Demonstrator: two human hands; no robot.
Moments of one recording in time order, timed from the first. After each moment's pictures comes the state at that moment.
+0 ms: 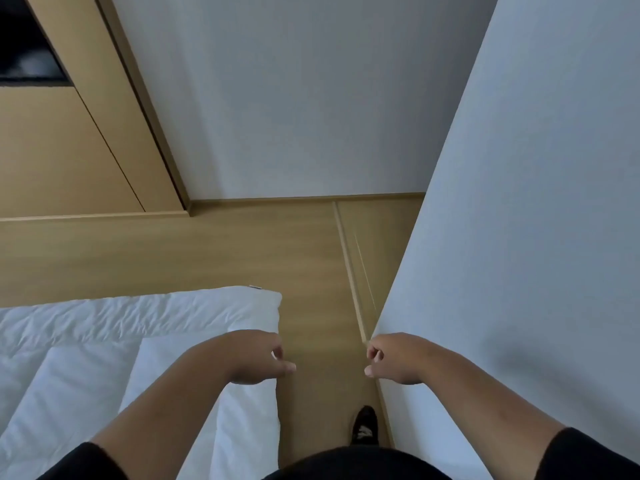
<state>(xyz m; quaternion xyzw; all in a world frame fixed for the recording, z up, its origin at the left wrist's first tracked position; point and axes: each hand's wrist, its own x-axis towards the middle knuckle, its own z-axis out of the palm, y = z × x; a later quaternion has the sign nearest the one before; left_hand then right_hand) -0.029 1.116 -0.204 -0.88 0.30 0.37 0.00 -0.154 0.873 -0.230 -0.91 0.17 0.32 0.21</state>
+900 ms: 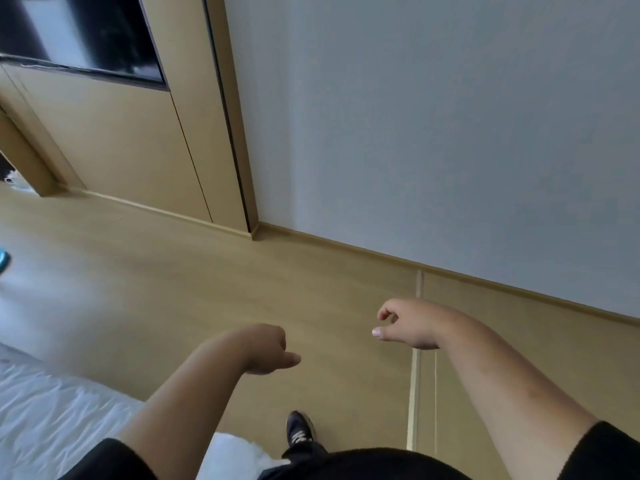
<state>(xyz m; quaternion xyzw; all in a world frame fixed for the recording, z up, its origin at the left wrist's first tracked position) 0.488 0.959 -0.213 -0.92 0.11 0.37 -0.04 0.478 0.691 -0.179 -0.94 0.01 0.31 0.13</state>
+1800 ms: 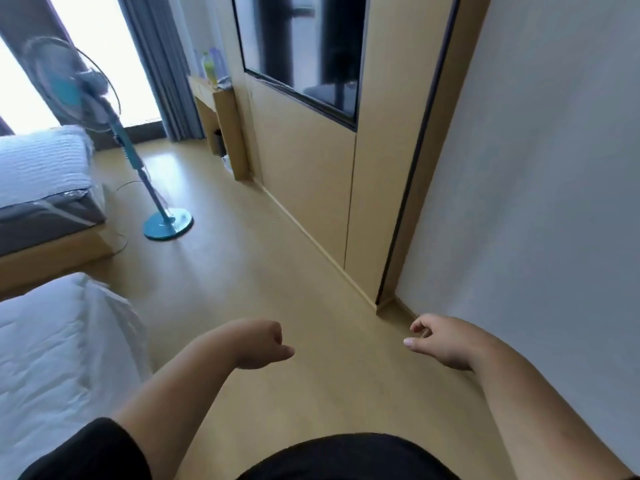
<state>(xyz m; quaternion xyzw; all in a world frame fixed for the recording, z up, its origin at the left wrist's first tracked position) 0.933 1.189 -0.211 -0.91 -0.21 0.33 -0.13 1.102 0.910 -0.222 -0.92 -0.20 0.33 0.09</state>
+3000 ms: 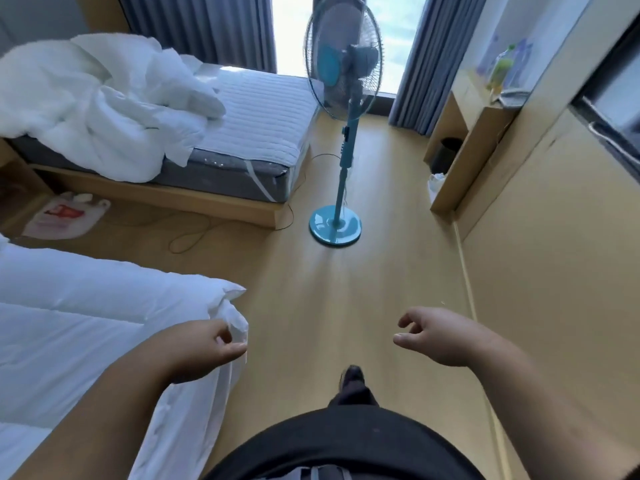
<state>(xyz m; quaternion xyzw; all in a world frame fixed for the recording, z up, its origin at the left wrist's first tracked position) 0.960 1.841 -0.225 -0.71 -0.60 0.18 -0.31 1.319 1.782 -0.220 -0.75 -0.56 0.35 -0.08</state>
